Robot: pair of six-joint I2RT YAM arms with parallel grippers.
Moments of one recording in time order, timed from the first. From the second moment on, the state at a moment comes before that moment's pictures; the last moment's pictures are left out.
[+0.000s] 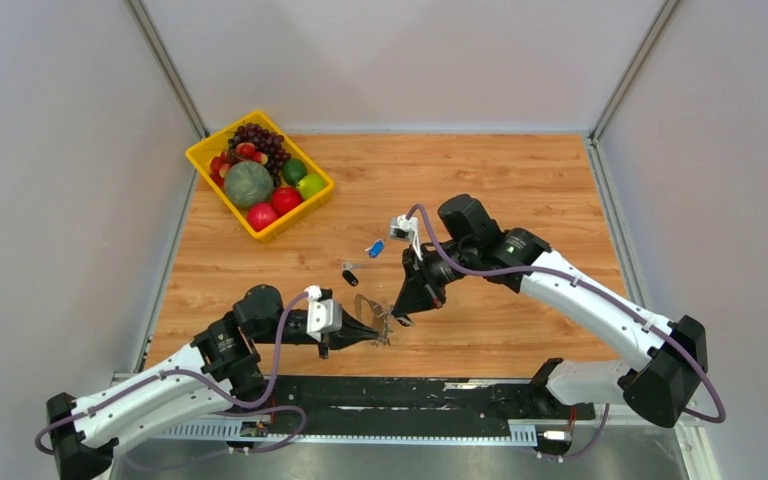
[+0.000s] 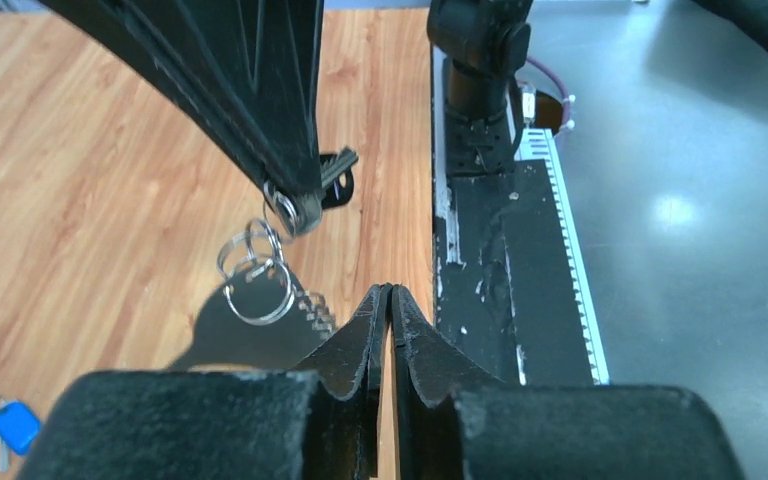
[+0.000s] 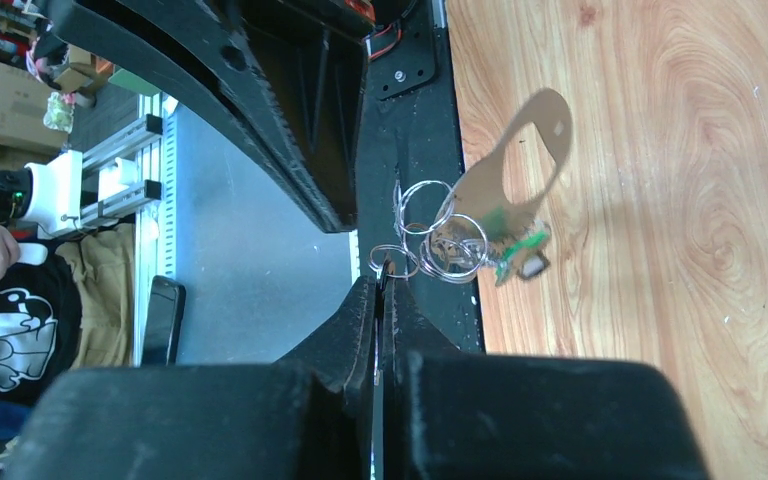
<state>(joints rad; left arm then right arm) -0.98 0.52 0.42 0.00 0.57 0.10 0.80 1.26 1.12 -0.61 -0.88 0.04</state>
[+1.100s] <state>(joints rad) -1.02 0.61 0.29 0.42 0.42 -0.01 0.79 1.22 1.12 -0.60 -0.96 0.09</state>
